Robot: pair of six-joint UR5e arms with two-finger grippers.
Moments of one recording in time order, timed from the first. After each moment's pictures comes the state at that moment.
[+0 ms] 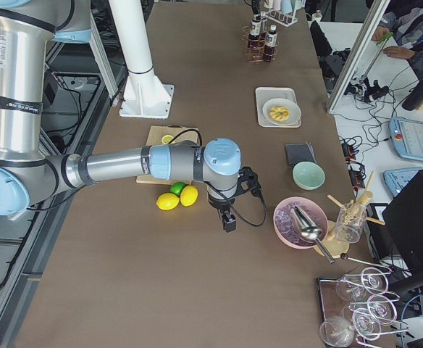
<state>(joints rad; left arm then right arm) -1.15 -1.72 -1.87 -1.94 -2.10 -0.68 1.61 -1.72 1.91 -1.76 2.37 -0.45</state>
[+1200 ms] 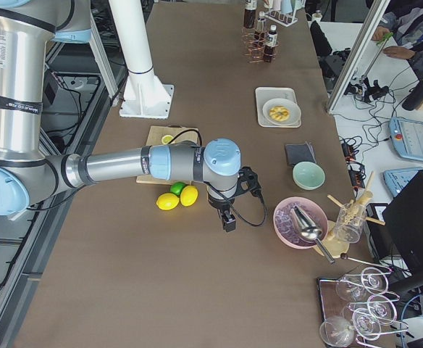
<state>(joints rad) -1.30 -1.76 -2.21 -1.59 -2.19 -0.69 1.60 -1.72 1.91 -1.76 2.38 -0.45</state>
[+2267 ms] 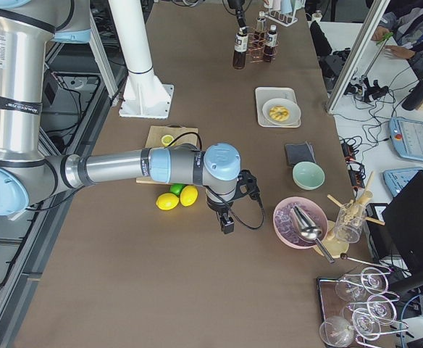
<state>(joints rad) -0.72 -2.30 -2.12 -1.20 -1.74 -1.13 1.60 -1.73 1.89 -1.76 2.39 -0.45</state>
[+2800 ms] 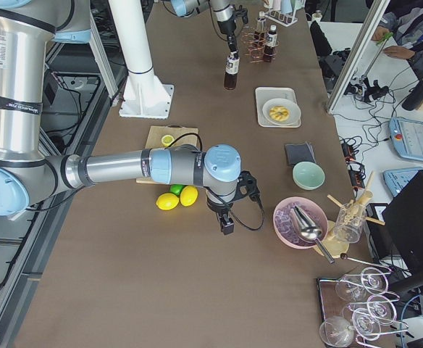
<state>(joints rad) -0.53 -2.44 -1.95 -1.20 -1.60 -1.25 1.60 -1.73 1.89 -1.76 2.39 -0.45</state>
